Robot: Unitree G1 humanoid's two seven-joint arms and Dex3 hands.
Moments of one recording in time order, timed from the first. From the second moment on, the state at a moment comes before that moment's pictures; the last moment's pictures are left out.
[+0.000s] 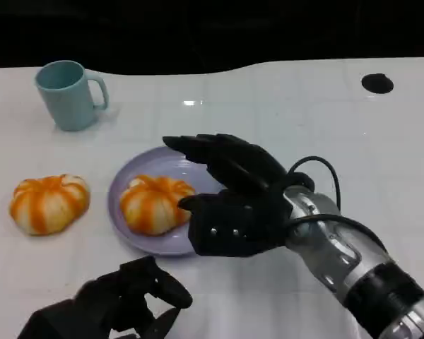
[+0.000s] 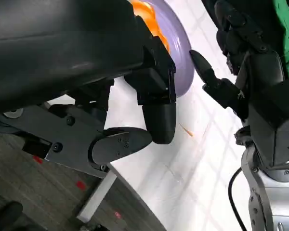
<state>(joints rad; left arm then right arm) 0.38 0.18 -0.14 -0.52 0.02 0.27 -0.23 -0.67 0.04 0.48 0.61 -0.60 -0.11 0.03</state>
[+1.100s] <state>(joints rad) 0.36 0.18 -0.15 -0.50 0.04 0.26 -0.23 -0.11 -0.33 0.22 -0.05 -0.34 -0.36 0.20</state>
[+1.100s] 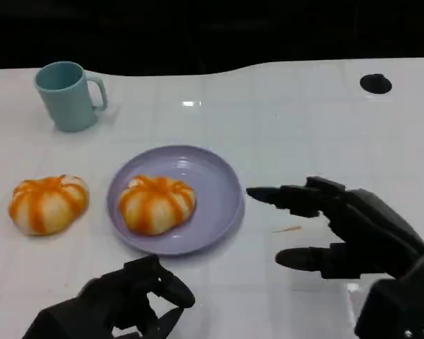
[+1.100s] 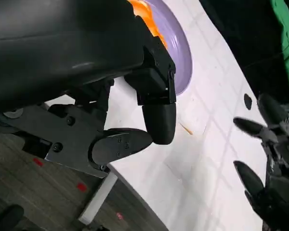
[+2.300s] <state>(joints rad) 0.35 0.20 -0.12 -0.48 0.02 0.26 -0.23 0.21 -0.29 0.06 -0.13 -0.50 -0.45 -0.05</state>
